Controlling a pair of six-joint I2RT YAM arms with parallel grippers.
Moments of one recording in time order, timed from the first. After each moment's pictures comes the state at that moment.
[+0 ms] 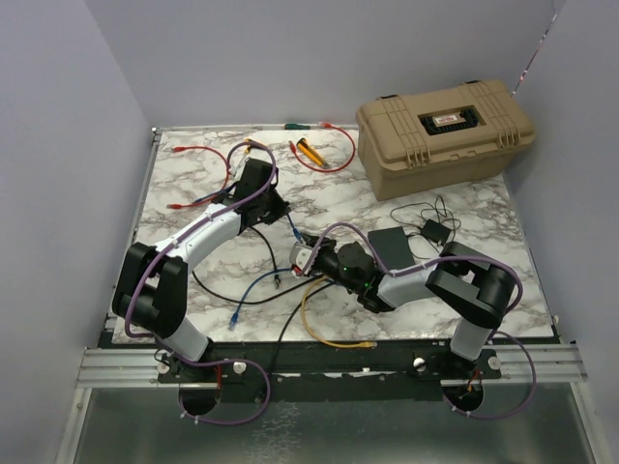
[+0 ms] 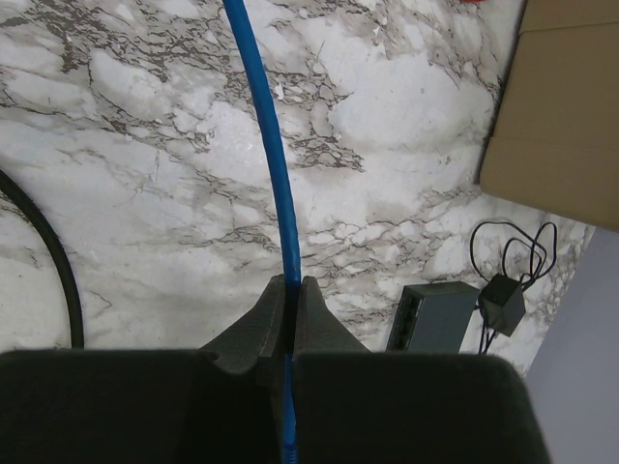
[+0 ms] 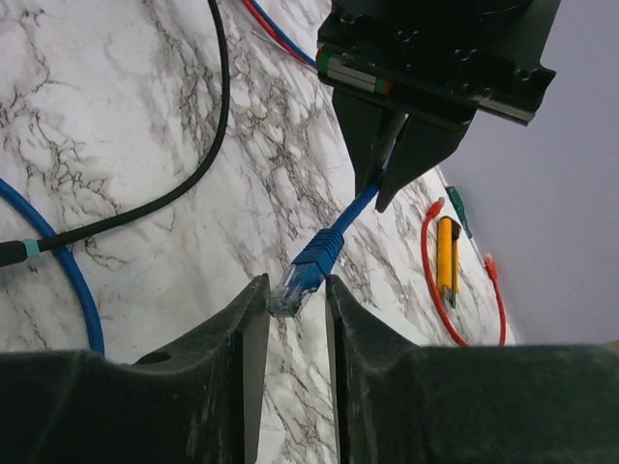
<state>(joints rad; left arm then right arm) -0.43 1.57 1.09 -0.30 -0.02 -1.02 1.01 1.77 0.64 1.03 0.08 -0.75</state>
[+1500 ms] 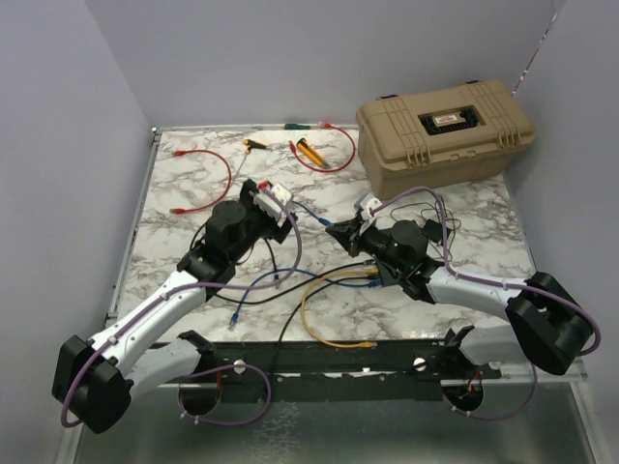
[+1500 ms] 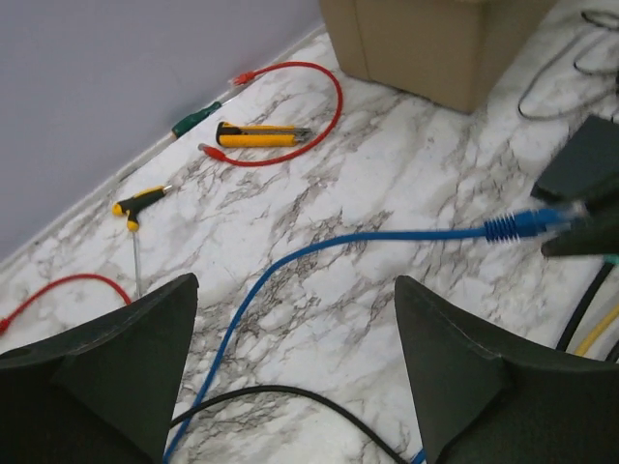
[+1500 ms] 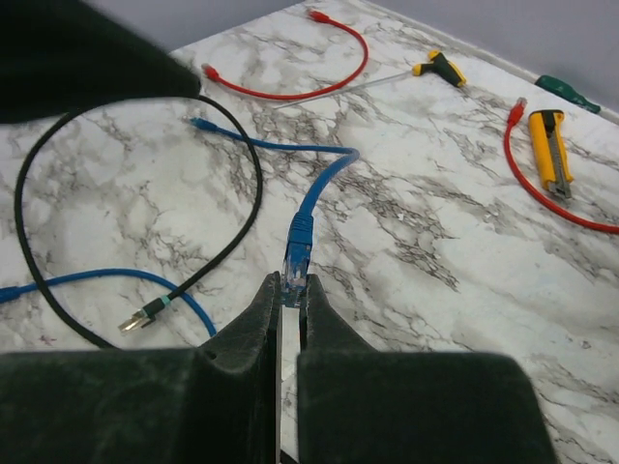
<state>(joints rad) -0.56 1.04 0.78 0.08 -0.02 0.20 0.75 1.34 0.52 0.79 -0.16 -0.02</state>
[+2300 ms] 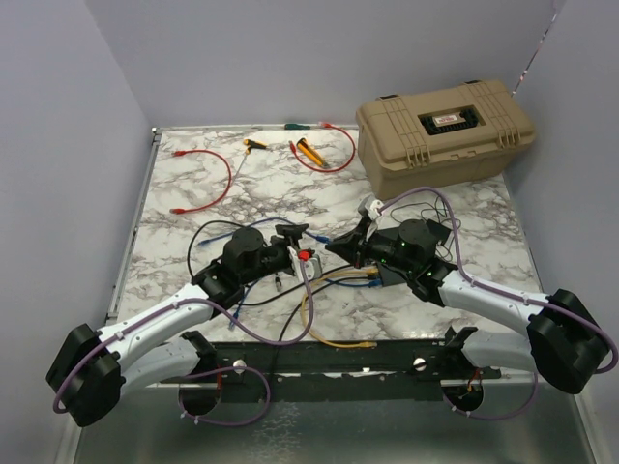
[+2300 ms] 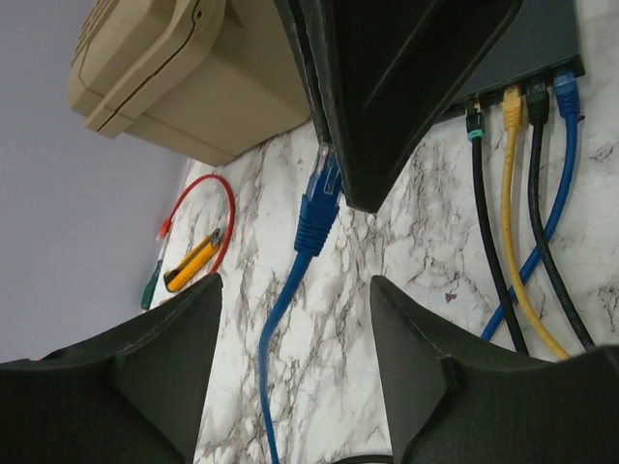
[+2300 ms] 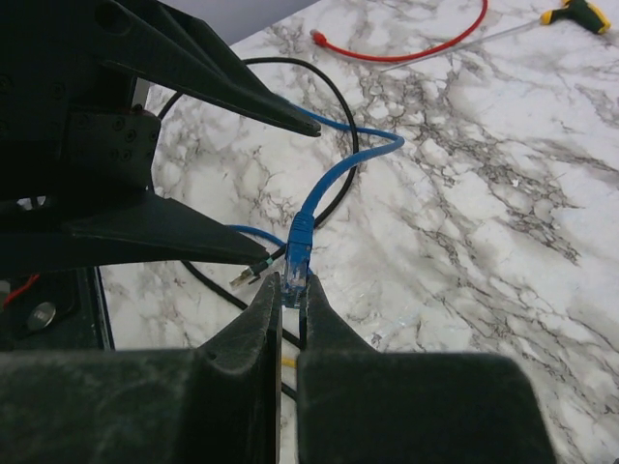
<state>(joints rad) -0.76 0.99 0.53 0.23 0.28 0.84 0.72 1.20 0.52 0.59 -0.39 0.13</state>
